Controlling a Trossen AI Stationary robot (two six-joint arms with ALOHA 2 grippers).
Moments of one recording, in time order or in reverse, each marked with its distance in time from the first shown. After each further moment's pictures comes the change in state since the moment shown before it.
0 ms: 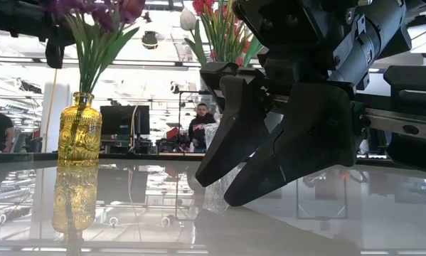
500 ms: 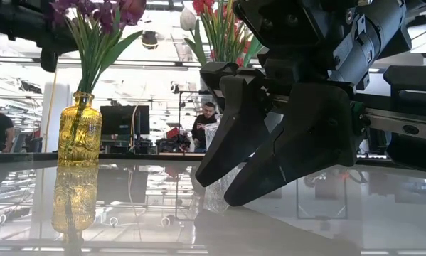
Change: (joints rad) left arm 0.000 -0.001 0.012 -0.086 -0.094 0.056; right arm 0.000 0.000 0.000 0.000 0.000 0.000
